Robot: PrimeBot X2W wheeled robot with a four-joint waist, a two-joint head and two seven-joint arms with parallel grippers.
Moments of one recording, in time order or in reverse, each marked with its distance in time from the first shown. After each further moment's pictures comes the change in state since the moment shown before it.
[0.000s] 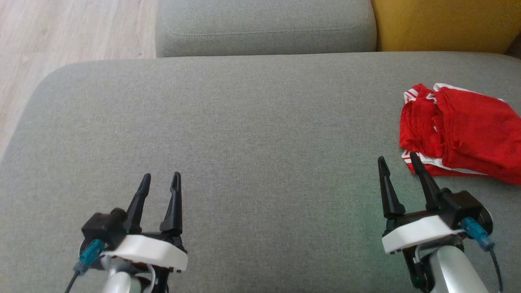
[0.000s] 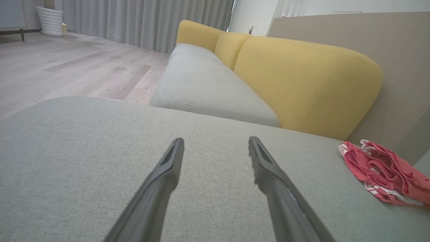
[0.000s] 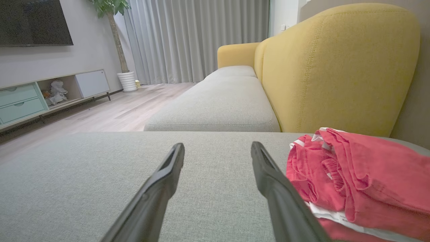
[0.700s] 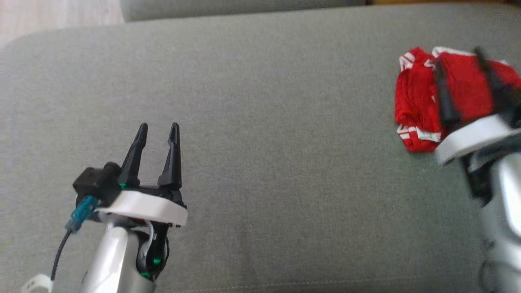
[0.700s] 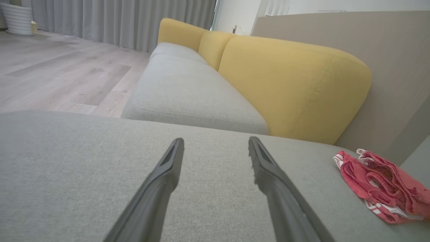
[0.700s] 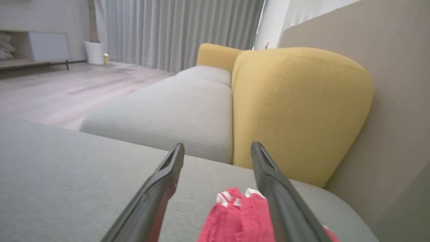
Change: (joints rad) left arm -0.189 -0.001 -0.002 0.030 -0.005 -0.007 0.000; right arm -0.355 -0.257 0.001 0.003 0.002 0.000 0.193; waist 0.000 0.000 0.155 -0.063
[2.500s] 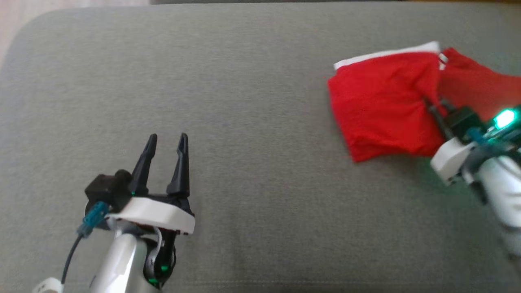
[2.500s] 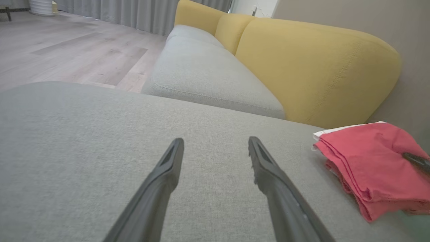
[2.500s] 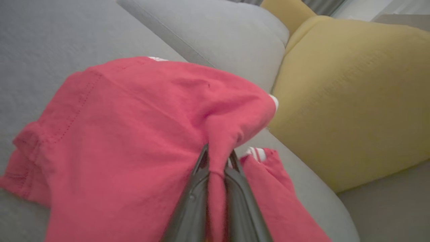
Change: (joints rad) left arm 0.038 0.003 -0.050 0.002 -0.026 0.037 0.000; right arm -0.097 -0.076 0.253 0.369 -0.257 0.000 -0.116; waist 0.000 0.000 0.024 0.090
